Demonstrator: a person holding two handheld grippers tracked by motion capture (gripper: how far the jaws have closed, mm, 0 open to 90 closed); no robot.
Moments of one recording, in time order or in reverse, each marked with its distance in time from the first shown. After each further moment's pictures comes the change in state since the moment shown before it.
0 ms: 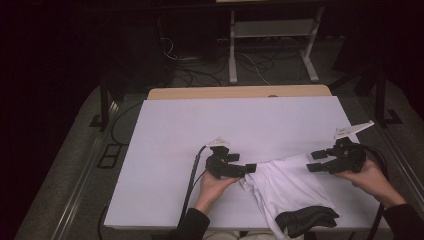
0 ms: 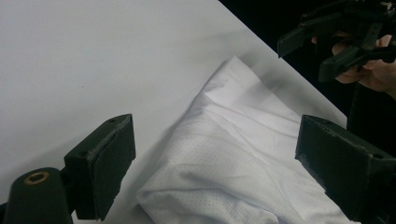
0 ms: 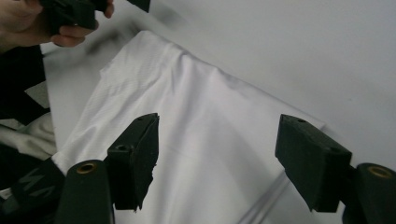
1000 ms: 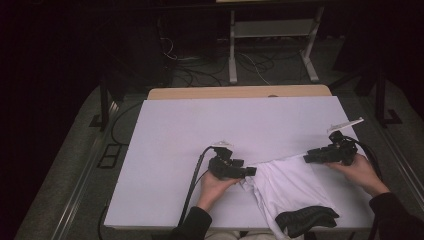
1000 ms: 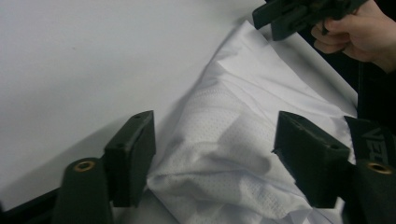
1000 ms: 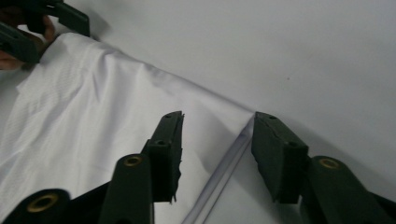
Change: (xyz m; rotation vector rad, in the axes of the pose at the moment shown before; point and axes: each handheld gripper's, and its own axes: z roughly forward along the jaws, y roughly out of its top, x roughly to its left) left arm 0.012 -0.008 0.017 0.118 -0.030 -0.007; right arm -0.047 -0.004 0.027 0.036 -0.053 0.143
